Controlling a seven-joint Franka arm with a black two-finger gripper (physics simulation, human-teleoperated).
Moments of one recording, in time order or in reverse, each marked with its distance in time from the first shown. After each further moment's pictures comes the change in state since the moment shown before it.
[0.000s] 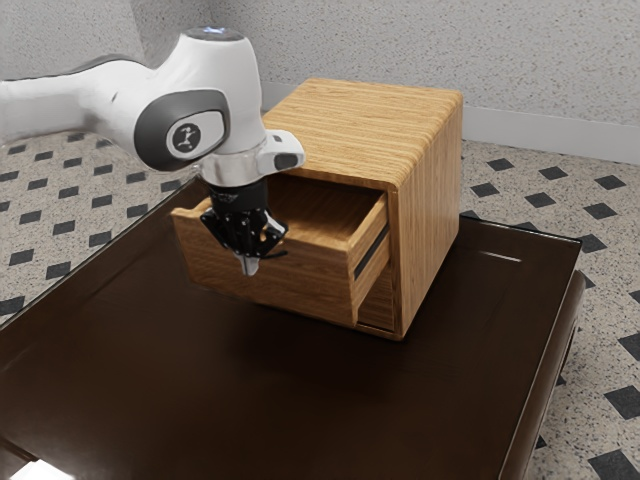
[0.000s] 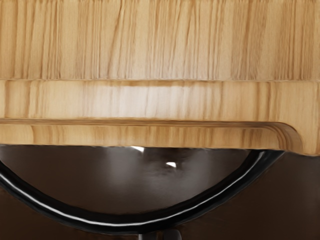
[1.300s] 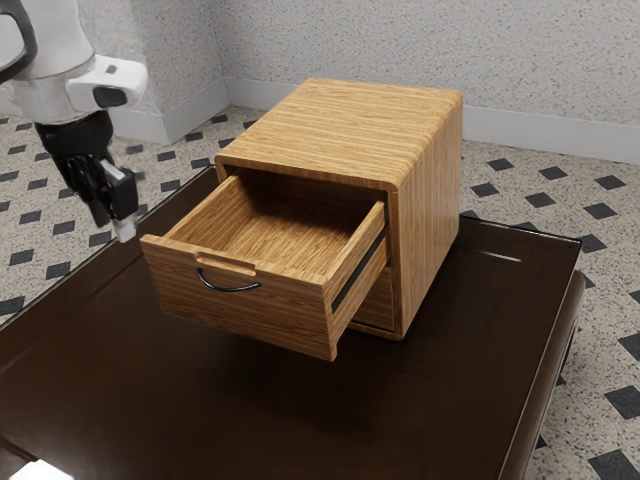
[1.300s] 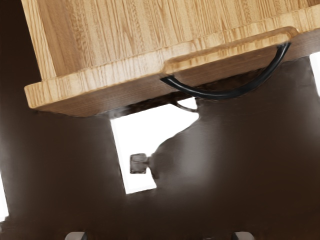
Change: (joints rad) arm 0.042 -0.513 0.073 -0.175 -0.060 -0.284 0.398
